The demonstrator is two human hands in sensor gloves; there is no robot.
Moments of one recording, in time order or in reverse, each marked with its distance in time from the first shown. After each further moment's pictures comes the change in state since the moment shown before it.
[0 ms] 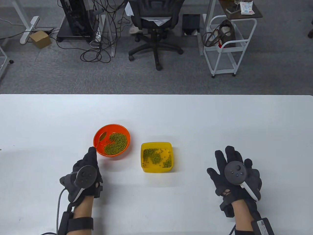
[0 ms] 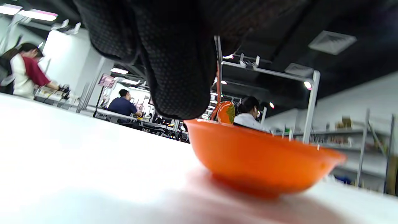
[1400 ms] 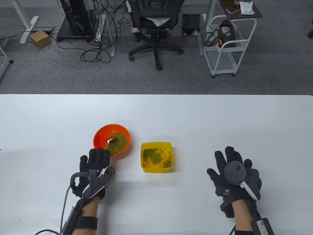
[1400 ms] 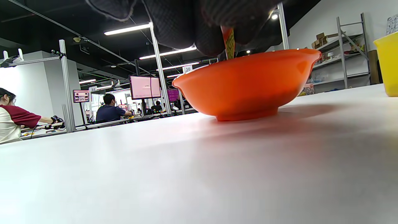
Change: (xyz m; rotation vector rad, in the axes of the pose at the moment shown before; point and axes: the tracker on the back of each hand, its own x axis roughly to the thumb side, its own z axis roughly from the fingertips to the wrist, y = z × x) left_hand 0.033 -0.023 0.002 -0.170 -0.121 -0.298; right_hand 0.000 0.000 0.001 0.017 0.004 0.008
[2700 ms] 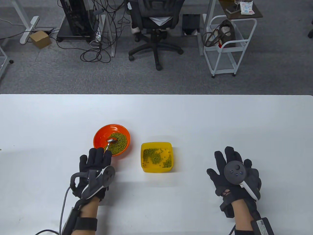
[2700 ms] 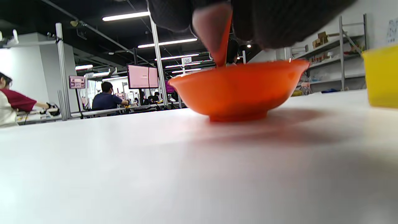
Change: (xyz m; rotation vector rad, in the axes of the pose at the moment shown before) left_hand -0.003 0.015 0.004 -0.038 0.003 0.100; right_hand 0.000 0.001 -0.001 0.008 0.002 -0.007
